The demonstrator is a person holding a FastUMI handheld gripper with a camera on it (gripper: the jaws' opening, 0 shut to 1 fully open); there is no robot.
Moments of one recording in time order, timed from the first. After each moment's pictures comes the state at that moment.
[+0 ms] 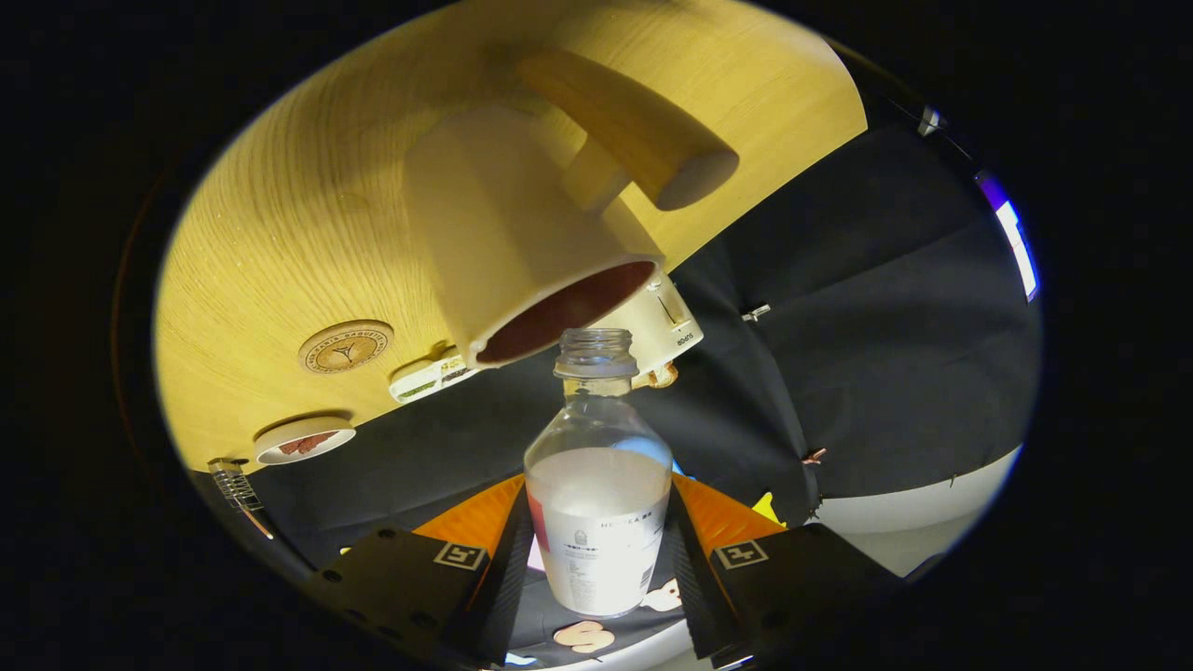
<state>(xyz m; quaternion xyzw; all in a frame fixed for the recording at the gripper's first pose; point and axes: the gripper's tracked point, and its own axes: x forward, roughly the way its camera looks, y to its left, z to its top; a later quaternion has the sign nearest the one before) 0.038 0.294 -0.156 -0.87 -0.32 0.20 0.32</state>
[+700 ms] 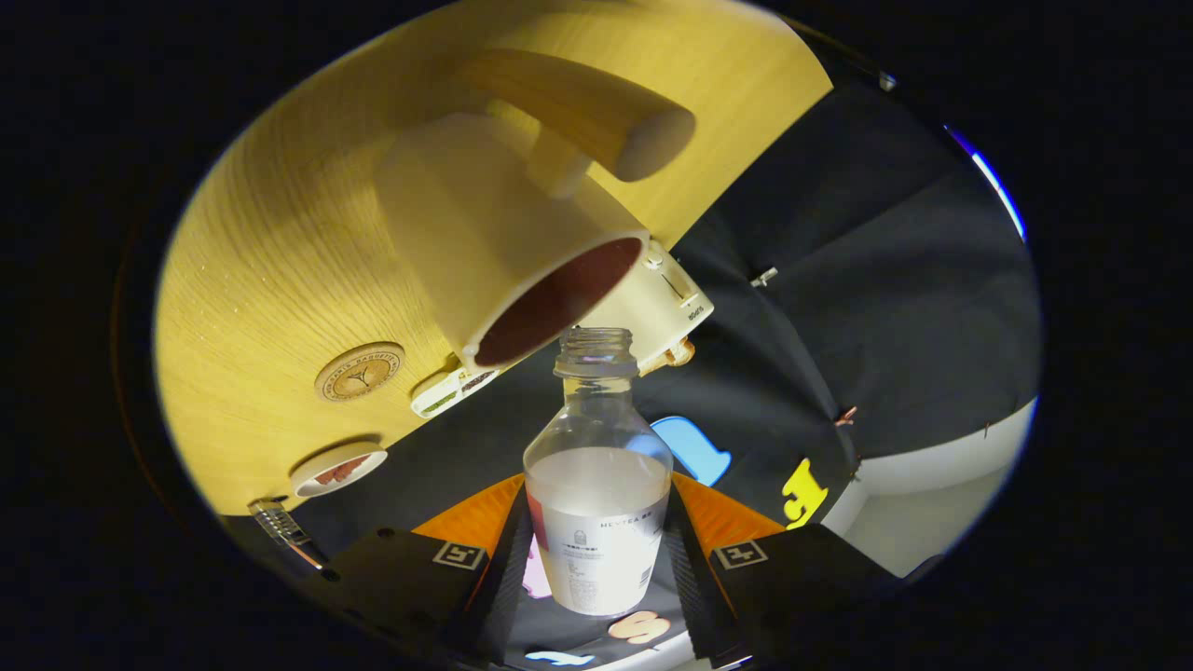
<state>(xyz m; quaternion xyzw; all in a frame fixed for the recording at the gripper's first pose) 0.054 0.275 -0.160 -0.84 -0.25 0.21 0.43</state>
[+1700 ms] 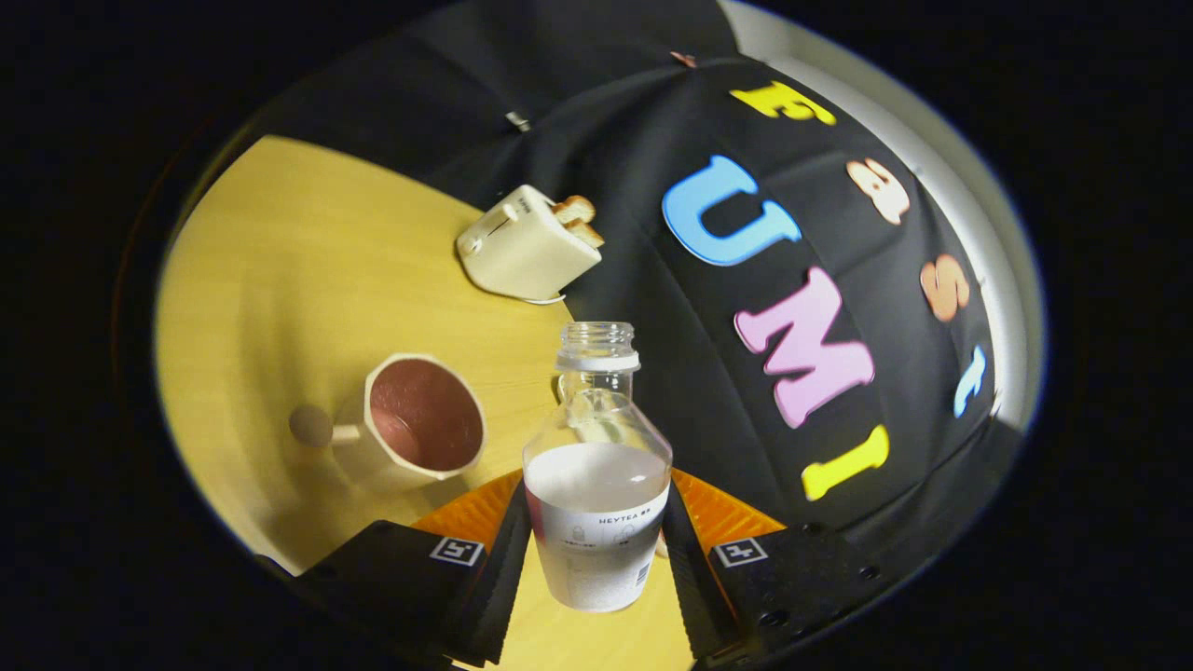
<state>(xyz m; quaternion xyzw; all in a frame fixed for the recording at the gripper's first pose) 0.038 0.227 -0.186 -0.30 0.11 0.27 0.91</state>
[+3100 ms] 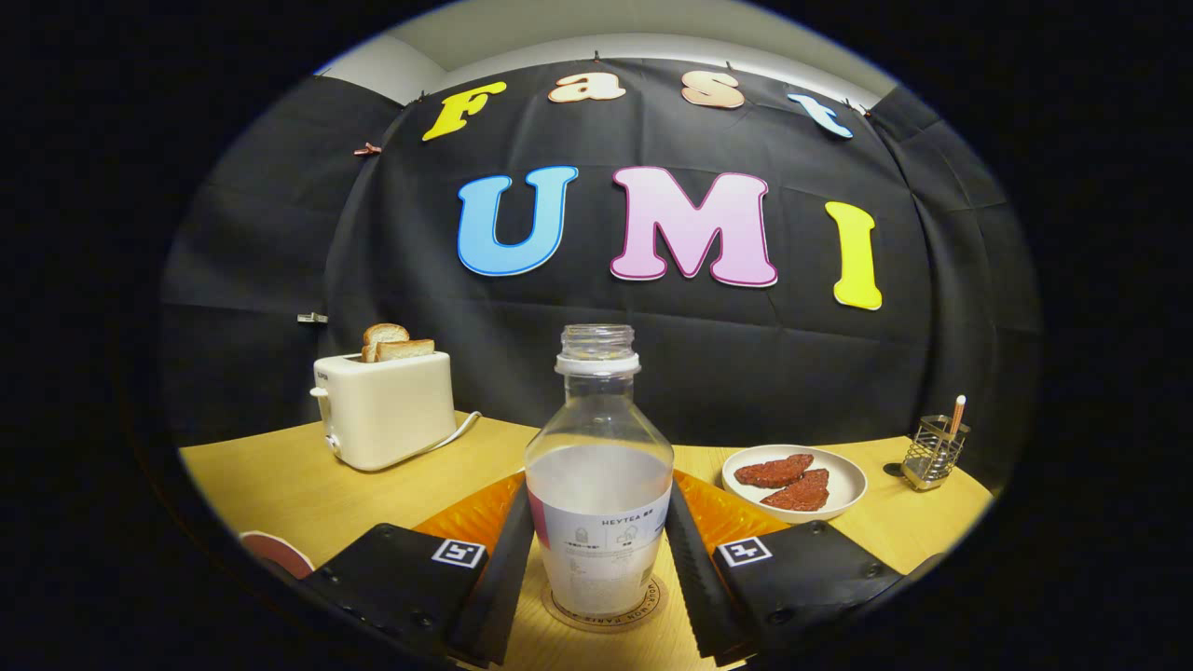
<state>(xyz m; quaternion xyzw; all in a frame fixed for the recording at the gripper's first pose) 0.187 0.225 -0.245 0.07 0.08 0.19 0.98</state>
